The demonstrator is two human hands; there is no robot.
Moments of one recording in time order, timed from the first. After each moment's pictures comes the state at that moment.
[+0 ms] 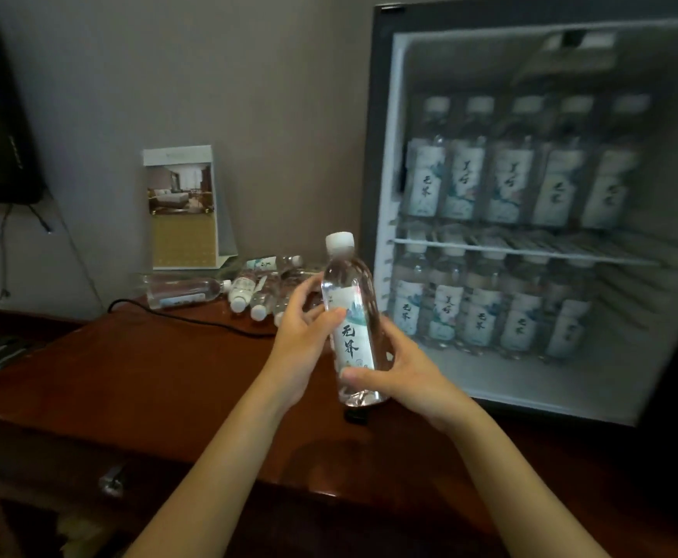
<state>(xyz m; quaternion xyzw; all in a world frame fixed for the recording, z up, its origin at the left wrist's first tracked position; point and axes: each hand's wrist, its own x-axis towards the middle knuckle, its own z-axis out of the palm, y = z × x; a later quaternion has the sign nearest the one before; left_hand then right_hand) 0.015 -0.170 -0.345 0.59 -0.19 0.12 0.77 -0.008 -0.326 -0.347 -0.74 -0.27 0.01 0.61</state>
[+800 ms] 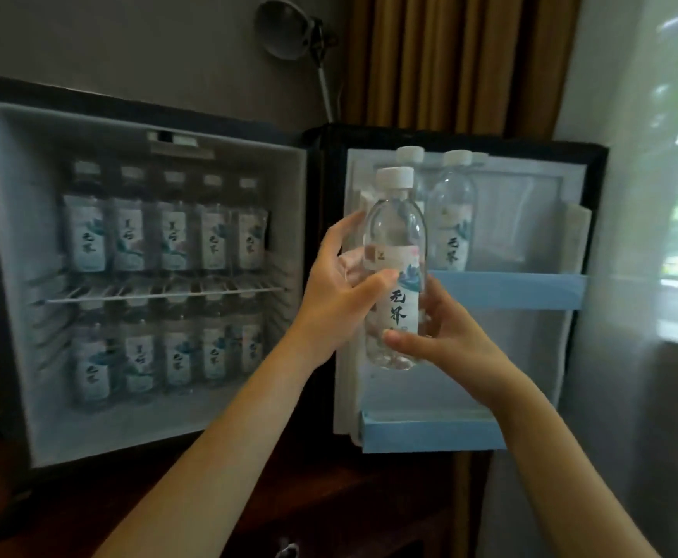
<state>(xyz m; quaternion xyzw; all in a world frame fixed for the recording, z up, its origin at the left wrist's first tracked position) -0.140 -0.491 -0.220 0.42 -0.54 -0.03 0.73 -0.244 -0.611 -0.245 -0.80 -0.10 -0.31 0.50</state>
